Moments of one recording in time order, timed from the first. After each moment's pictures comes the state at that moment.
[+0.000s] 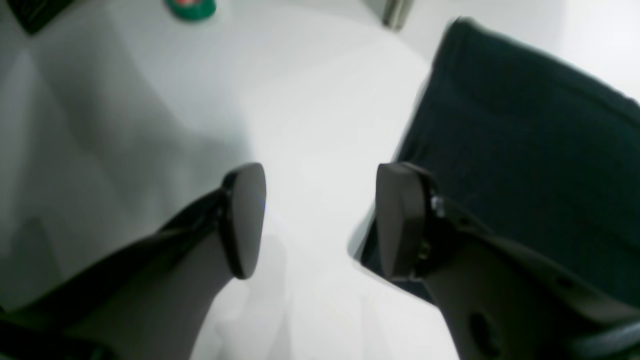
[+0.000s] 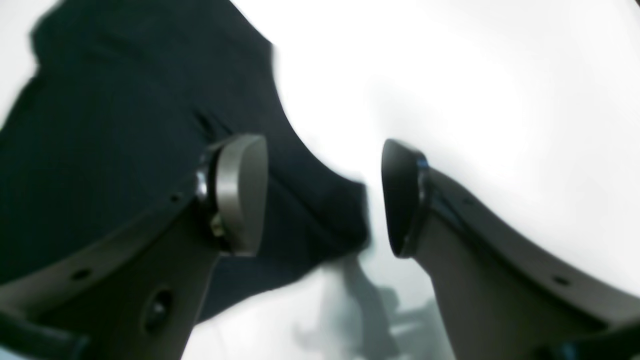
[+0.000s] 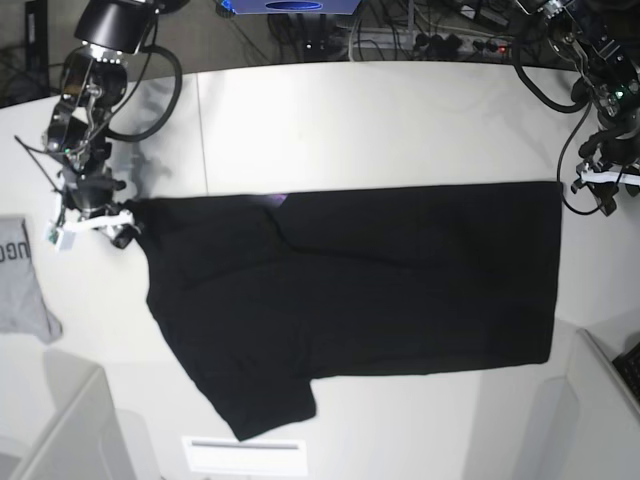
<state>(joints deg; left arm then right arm) 16.0 -9.9 -45.7 105.0 -21.9 -6.6 39.3 -6.4 6.1 23.1 92.1 26.3 -0.5 -40.7</state>
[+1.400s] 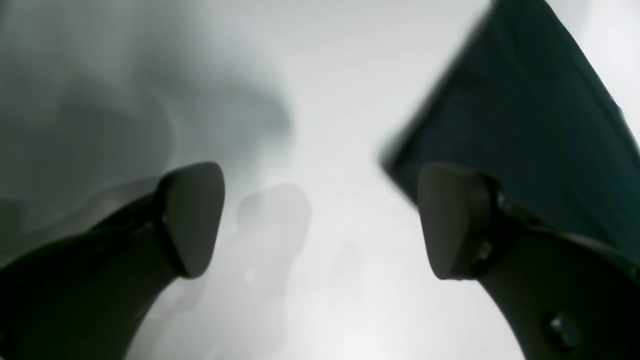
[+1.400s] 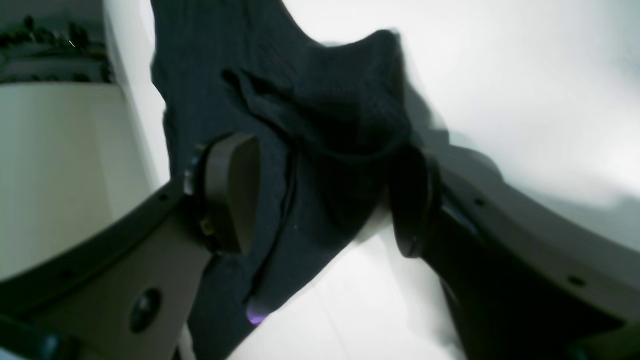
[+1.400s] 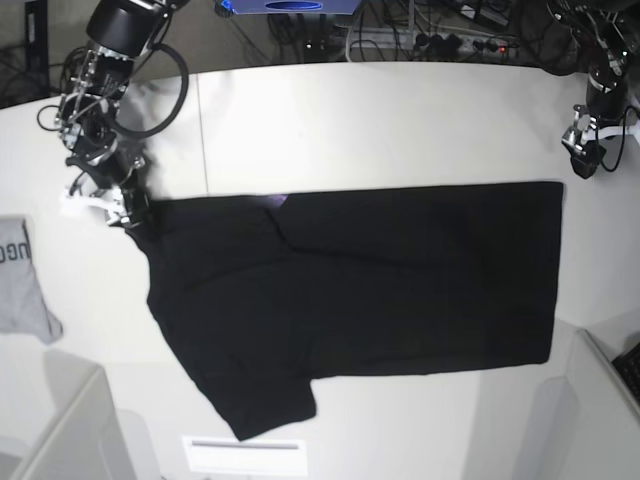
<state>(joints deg) 21.8 -9.9 -49.7 91.7 -45.8 -6.7 39.2 -4.7 3.4 31.6 75.9 56.4 1.8 -42.8</state>
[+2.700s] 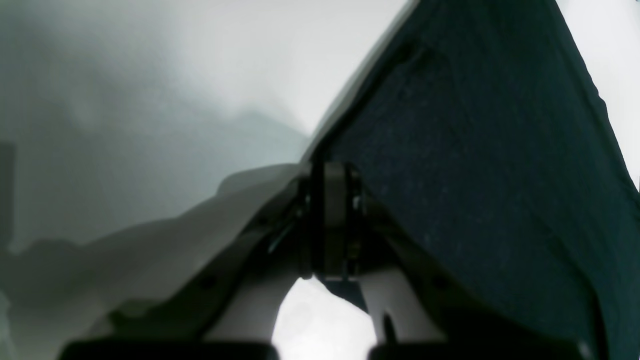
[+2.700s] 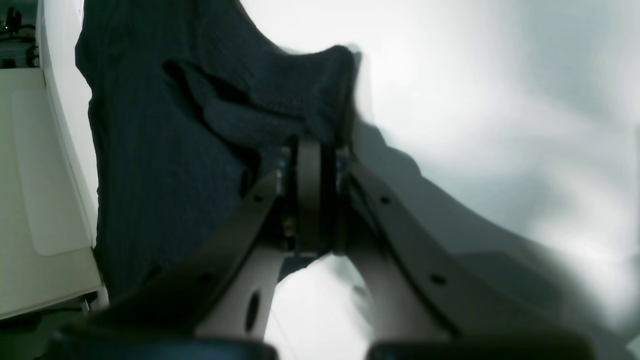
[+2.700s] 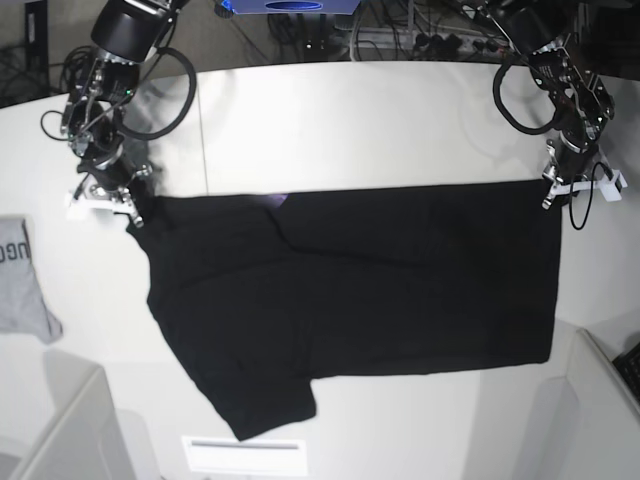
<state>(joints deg) 6.0 -9.6 -43.2 77.0 -38.6 -6.2 38.3 -3.1 2.2 31.3 75.4 46.0 1.4 -41.6</state>
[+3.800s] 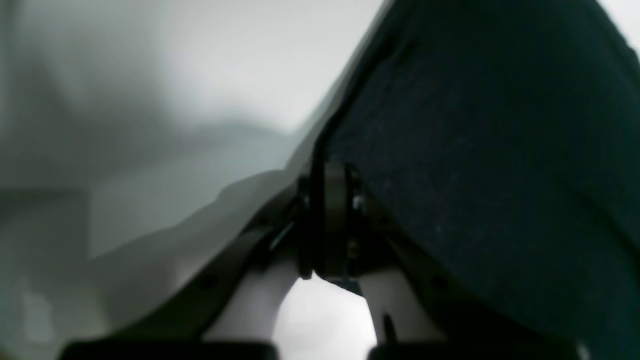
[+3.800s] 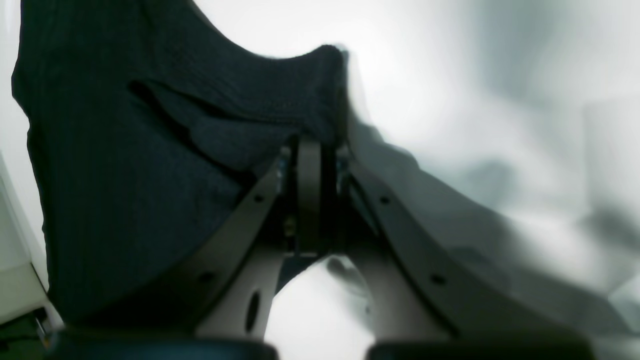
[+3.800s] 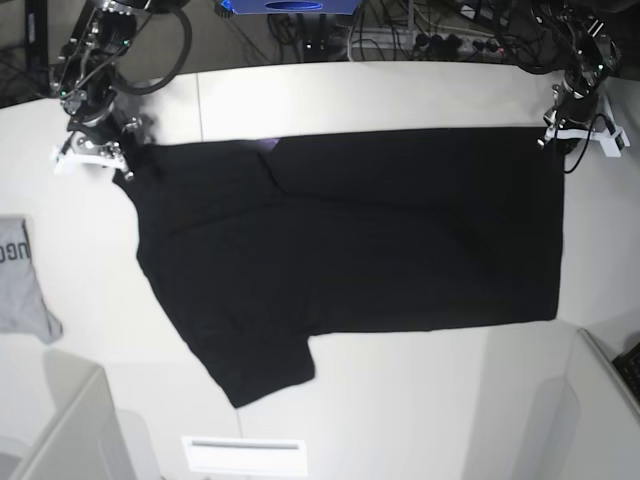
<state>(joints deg) 23.8 -10.2 -40.8 91.0 -38.7 -6.1 39.4 -16.0 1.9 31.1 91.3 44.9 -8.6 -46.1</state>
